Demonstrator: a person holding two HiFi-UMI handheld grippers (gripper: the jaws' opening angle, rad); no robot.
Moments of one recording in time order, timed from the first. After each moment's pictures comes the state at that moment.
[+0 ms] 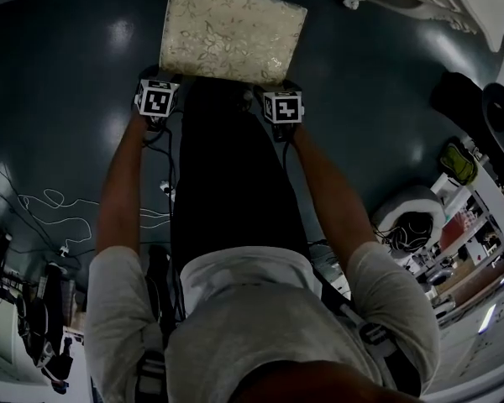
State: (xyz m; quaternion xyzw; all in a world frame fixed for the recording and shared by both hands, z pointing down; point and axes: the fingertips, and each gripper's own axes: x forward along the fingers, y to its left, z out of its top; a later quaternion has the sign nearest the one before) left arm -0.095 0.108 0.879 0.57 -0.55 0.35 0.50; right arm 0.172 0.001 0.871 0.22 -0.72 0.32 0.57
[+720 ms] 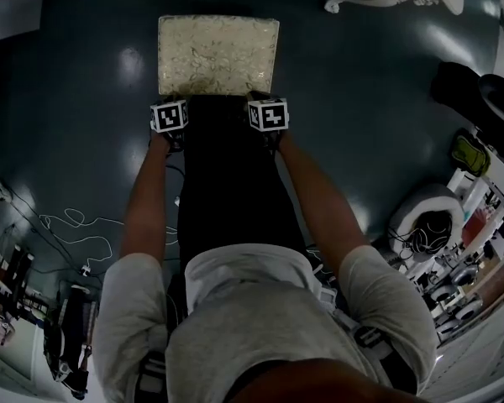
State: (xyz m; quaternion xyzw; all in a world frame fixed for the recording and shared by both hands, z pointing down) left arm -0.054 0.119 0.842 0.45 -0.60 0.31 0.59; right arm 0.143 0.003 0.804 0.23 -0.74 0.39 0.50
